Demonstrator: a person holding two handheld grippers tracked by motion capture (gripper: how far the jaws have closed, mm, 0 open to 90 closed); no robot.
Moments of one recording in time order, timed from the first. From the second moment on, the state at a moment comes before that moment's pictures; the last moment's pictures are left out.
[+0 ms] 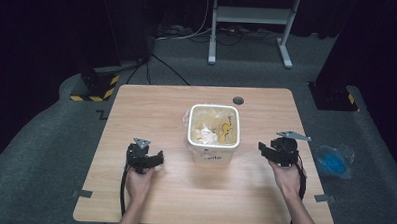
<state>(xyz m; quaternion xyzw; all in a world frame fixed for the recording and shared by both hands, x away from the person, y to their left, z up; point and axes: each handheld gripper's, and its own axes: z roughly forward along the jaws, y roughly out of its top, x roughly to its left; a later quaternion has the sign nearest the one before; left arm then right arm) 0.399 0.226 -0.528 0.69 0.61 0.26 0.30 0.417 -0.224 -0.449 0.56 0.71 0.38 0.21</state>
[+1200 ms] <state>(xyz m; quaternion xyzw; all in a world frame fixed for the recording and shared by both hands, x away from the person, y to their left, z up) 0.399 0.226 -0.528 0.69 0.61 0.26 0.30 0.439 -0.188 -0.382 0.53 0.72 0.40 0.20</state>
